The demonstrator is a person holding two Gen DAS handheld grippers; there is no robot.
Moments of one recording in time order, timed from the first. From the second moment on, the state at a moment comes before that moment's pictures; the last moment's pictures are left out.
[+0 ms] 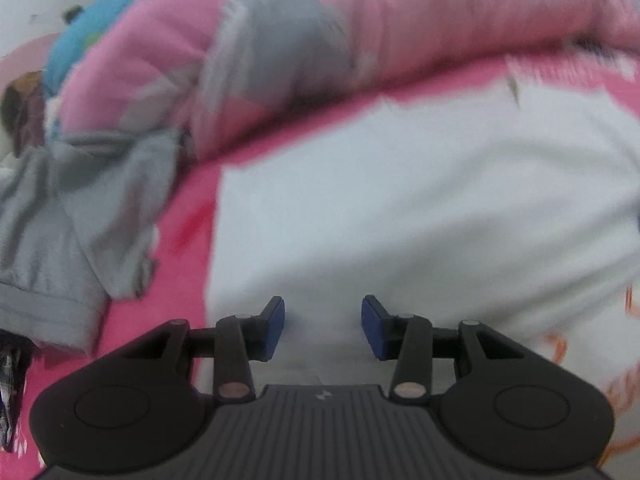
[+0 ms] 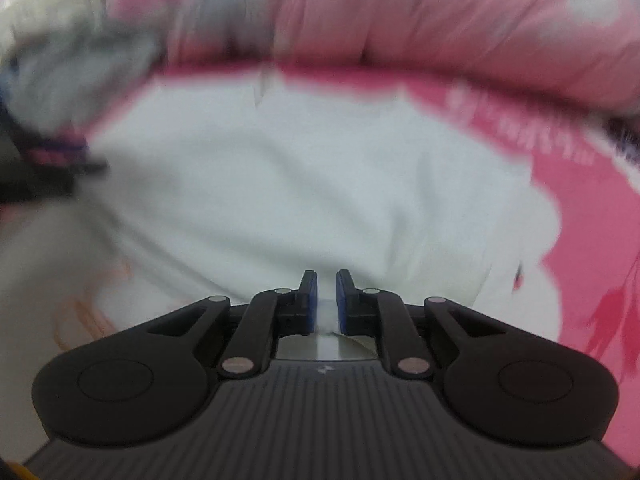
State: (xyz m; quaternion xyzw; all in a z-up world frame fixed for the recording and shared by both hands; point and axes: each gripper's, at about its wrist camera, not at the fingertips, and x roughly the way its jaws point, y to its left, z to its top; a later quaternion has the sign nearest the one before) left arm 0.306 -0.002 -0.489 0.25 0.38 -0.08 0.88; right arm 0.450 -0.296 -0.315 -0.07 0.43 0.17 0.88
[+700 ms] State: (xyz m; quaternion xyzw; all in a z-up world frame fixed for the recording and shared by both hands) left arm 0.195 0.056 -0.459 0.18 0.44 -0.02 0.88; right arm 0.390 -0.220 -0.299 -0.01 0.48 0.23 0.84
